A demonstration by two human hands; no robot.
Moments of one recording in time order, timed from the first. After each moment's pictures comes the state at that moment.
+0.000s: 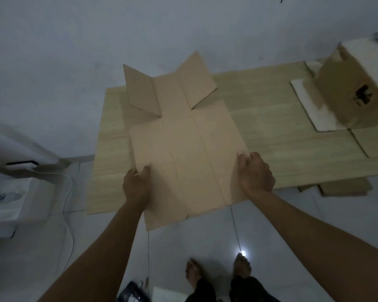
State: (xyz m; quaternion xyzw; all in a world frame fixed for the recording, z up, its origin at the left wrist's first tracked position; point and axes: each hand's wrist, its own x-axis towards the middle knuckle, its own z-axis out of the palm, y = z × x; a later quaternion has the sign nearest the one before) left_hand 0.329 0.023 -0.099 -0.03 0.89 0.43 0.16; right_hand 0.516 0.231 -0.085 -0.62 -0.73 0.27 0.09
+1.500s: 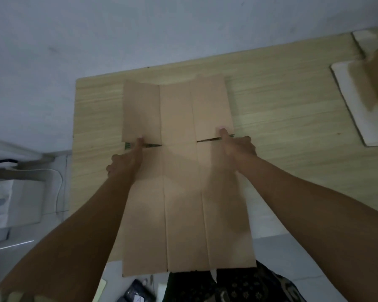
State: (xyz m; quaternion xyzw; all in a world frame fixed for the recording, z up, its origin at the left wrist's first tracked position) left_hand 0.152 0.156 -0.148 -0.21 0.92 0.22 0.25; right_hand 0.322 0.362 -0.164 -0.69 -0.58 0.42 -0.04
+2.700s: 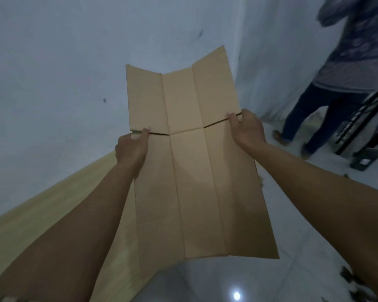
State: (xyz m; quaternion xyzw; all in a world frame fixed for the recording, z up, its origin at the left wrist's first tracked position) left_hand 0.496 0.450 0.093 0.33 0.79 0.47 0.24; right_hand 0.767 0.529 0.095 -0.65 -0.62 0.23 0.39
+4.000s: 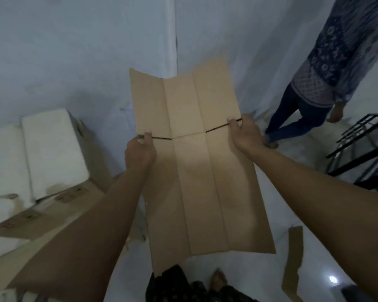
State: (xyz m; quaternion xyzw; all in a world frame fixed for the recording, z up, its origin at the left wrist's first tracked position) left_hand 0.931 0.973 -0.035 0.22 0.87 0.38 0.23; right_hand 1.164 1.092 -0.023 -0.64 -0.65 0.33 0.24
